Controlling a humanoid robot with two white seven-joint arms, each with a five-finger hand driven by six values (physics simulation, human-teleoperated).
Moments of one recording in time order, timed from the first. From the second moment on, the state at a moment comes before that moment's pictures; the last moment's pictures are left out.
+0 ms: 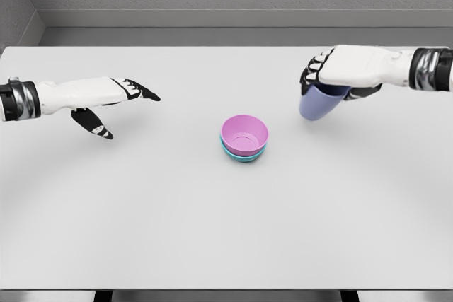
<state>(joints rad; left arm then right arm) -0.72 0.78 -0.70 -1.27 -0.16 -0.61 -0.61 -0.85 -0.81 0.71 -1.46 0.44 -0.61 0.61</state>
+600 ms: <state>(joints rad) -0.71 0.78 -0.70 -1.27 -0.16 -0.61 -0.61 -0.89 -0.77 0.78 -1.68 0.42 -0.61 0.61</state>
